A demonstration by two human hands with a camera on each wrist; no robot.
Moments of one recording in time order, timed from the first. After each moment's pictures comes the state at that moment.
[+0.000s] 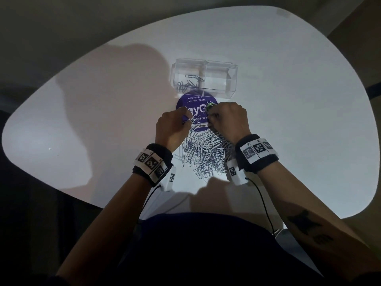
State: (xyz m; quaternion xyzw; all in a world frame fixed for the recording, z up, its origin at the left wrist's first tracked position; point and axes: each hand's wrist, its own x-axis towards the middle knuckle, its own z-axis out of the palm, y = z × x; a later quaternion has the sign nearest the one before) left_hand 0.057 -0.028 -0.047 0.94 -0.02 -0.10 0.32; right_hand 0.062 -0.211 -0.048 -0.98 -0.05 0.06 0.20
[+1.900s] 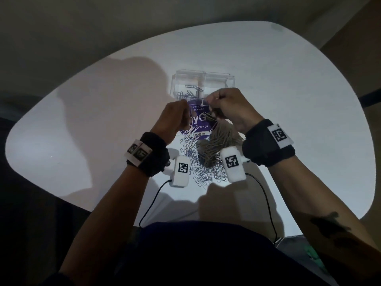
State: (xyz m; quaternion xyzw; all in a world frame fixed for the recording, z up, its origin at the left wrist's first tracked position) left_hand 0.093 -0.037 -0.008 0.69 0.12 -0.25 0.67; right_hand 0.099 -0.207 0.019 -0.74 0.16 0.21 0.61
